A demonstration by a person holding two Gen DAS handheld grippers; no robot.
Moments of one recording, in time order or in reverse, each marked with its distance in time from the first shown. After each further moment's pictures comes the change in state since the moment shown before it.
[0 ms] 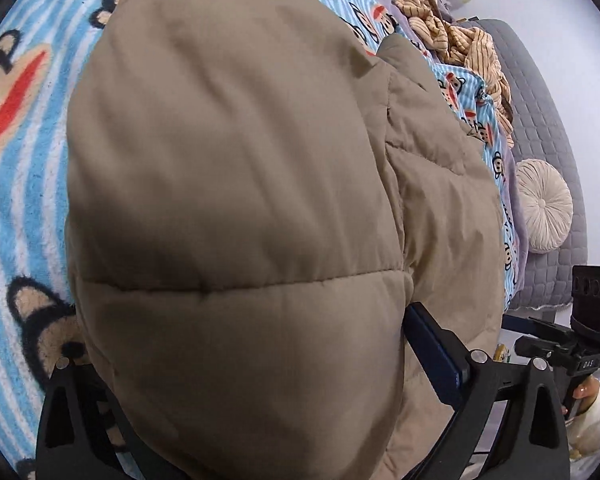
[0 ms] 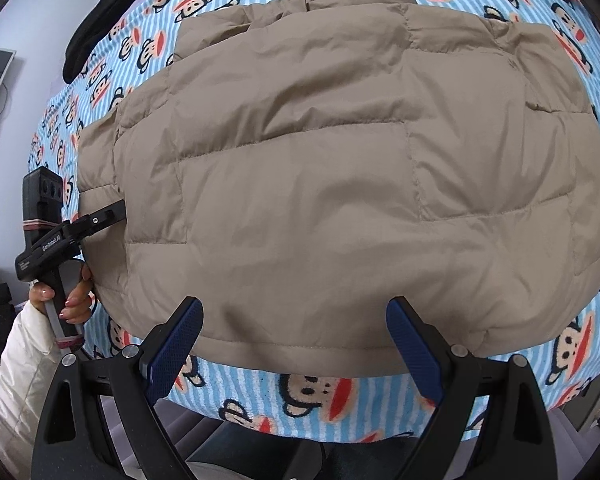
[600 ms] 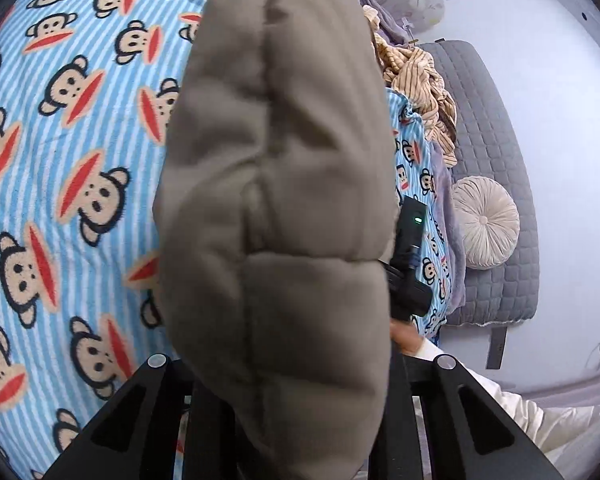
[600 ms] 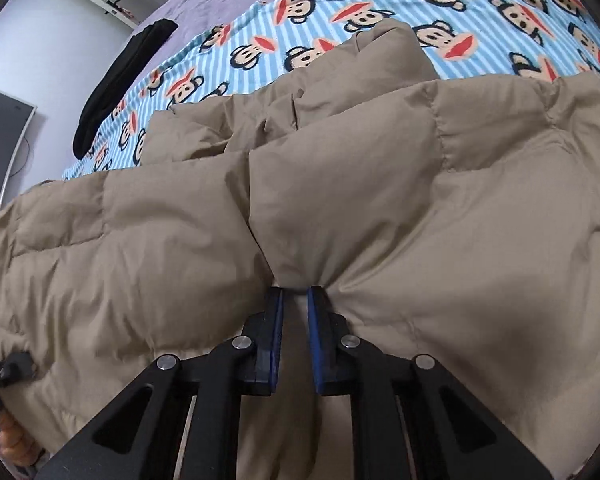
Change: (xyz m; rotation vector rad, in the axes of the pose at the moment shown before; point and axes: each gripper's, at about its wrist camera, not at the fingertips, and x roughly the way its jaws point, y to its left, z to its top) left arm -0.064 -0.170 -0.004 -0.044 -0.058 -0.119; right arm 0.040 -0.030 0.085 0.052 -0.259 0.137
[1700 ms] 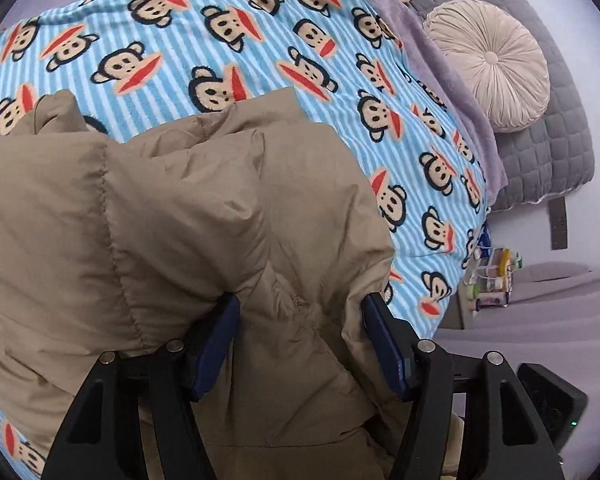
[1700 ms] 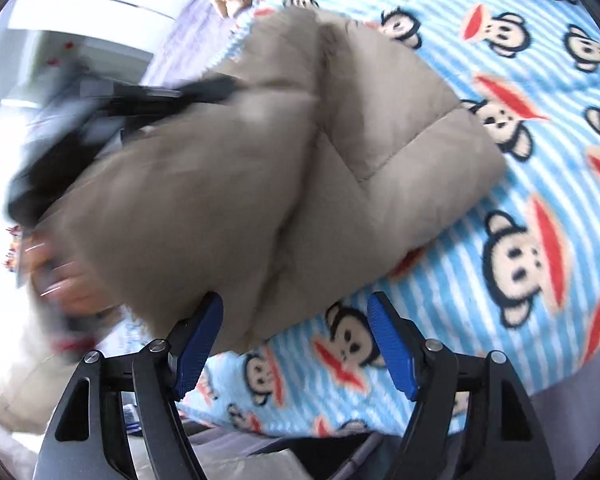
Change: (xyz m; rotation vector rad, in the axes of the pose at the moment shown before) left arm 0.272 -0.189 0.012 0.482 0.357 0.154; right arm -0.157 -0.147 -0.158 0.359 -0.117 0.225
